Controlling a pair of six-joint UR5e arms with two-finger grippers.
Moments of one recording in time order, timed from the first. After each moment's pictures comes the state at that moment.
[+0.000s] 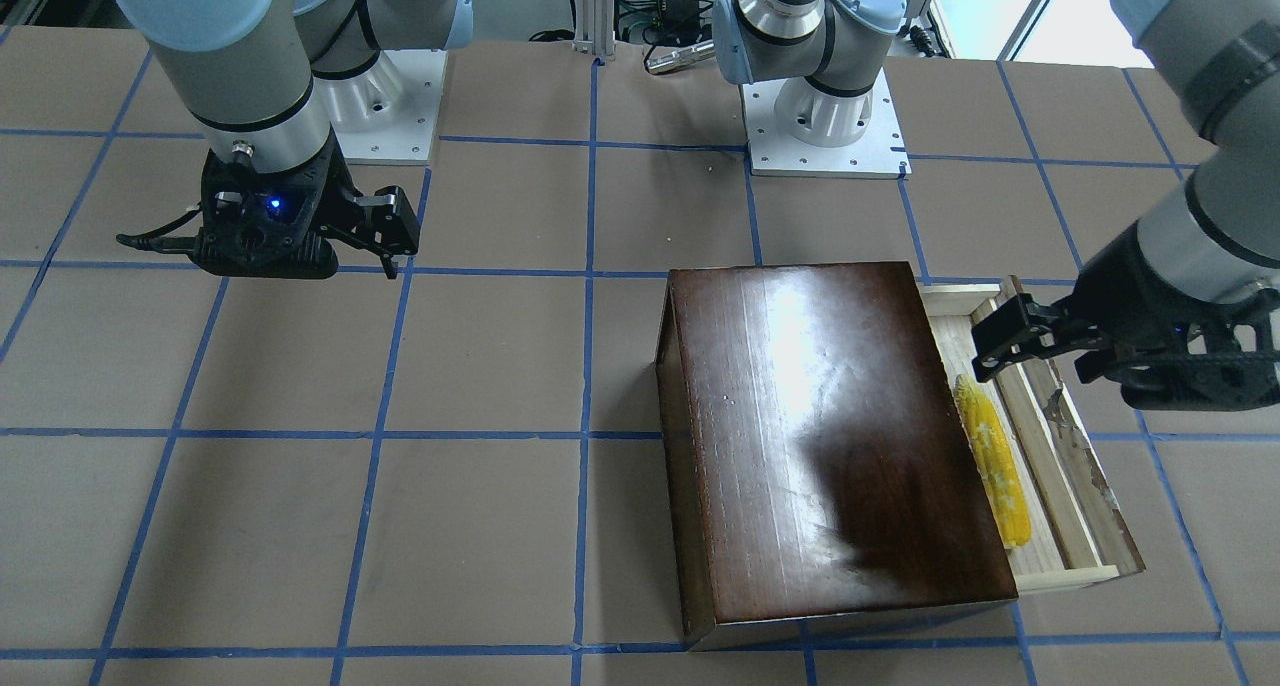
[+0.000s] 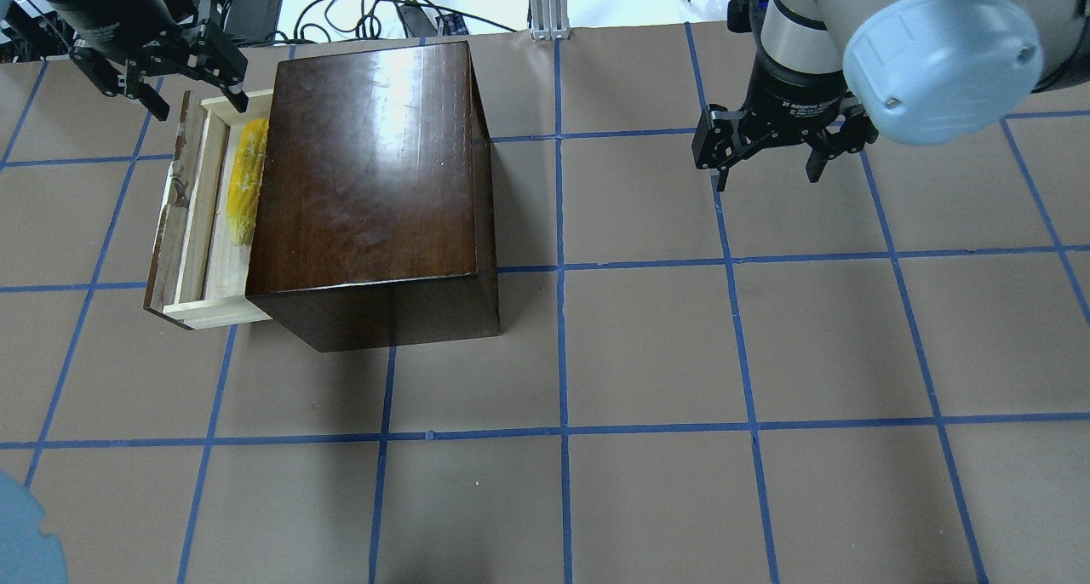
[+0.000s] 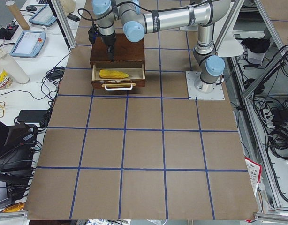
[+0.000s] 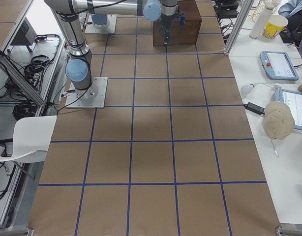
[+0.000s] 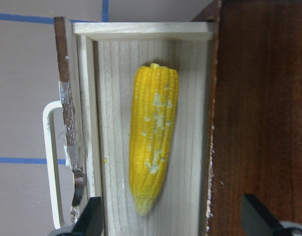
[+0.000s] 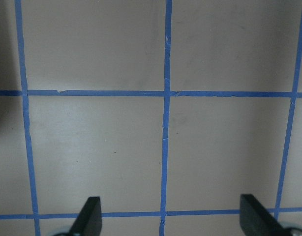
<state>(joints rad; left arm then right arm) -1.37 -1.83 -1.32 -1.58 1.55 0.20 1.65 -1.48 1.58 -1.63 -1.63 0.06</state>
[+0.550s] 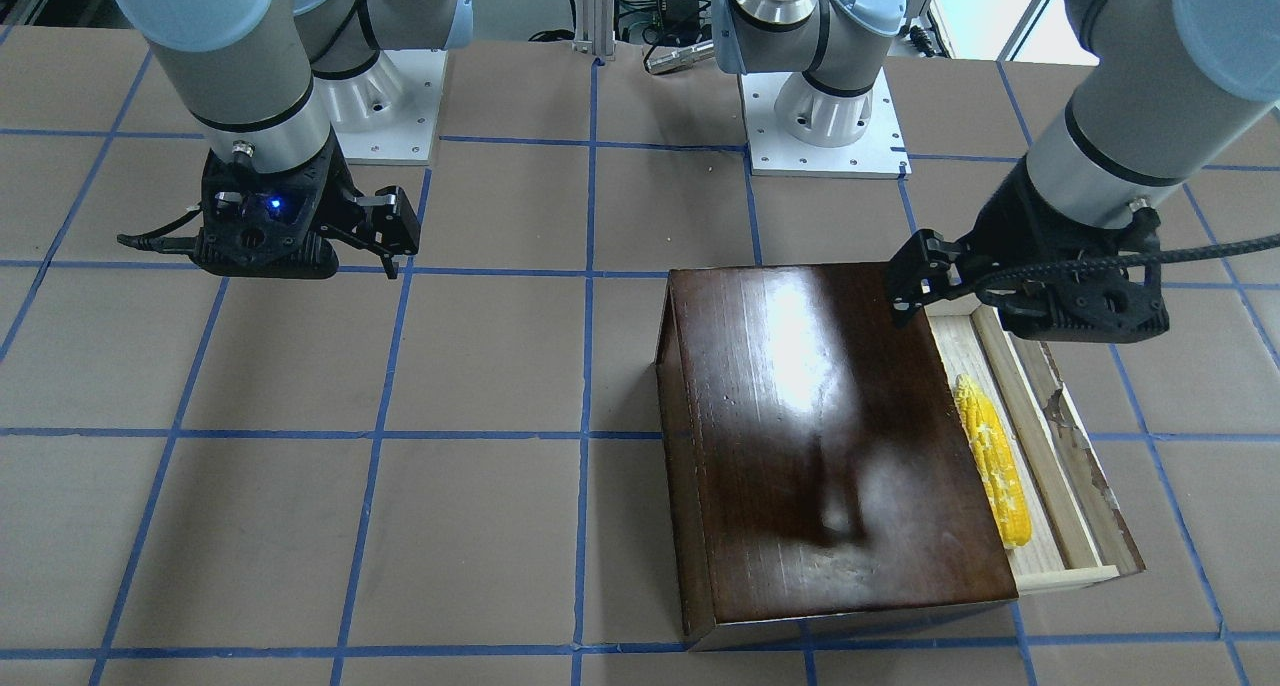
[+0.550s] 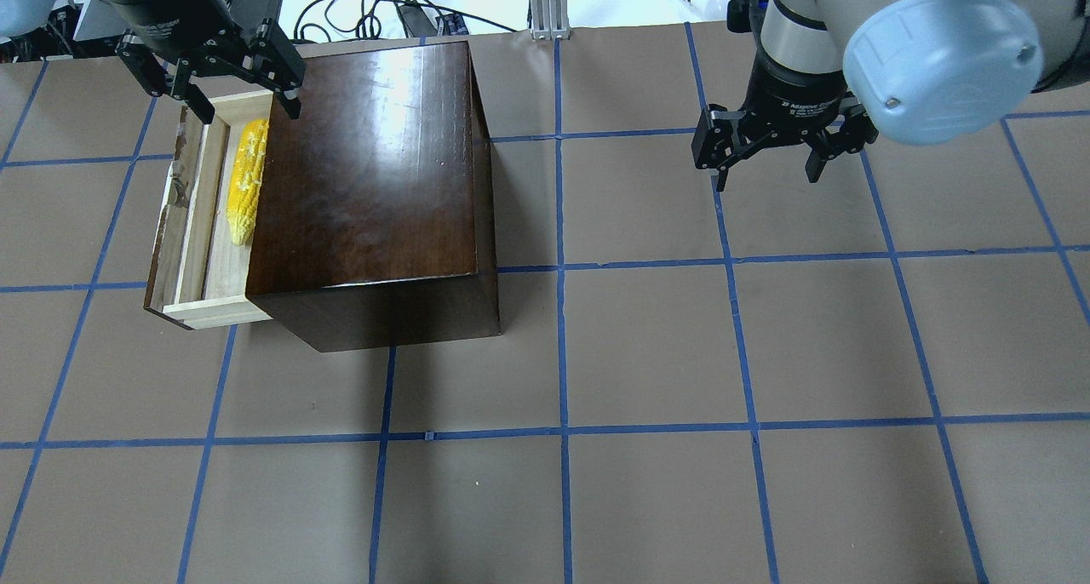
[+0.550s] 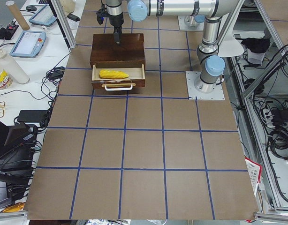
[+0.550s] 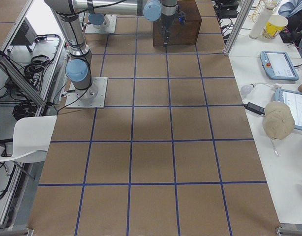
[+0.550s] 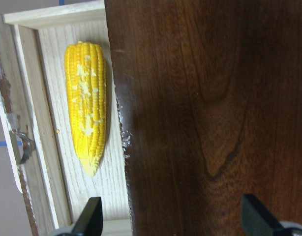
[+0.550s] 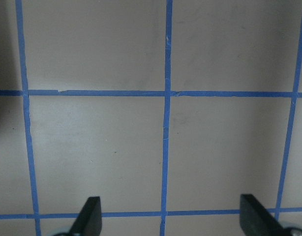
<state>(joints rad) -1.48 -1.76 -1.35 -1.64 1.56 0.10 1.65 -1.48 1.58 -1.63 -1.63 0.06</state>
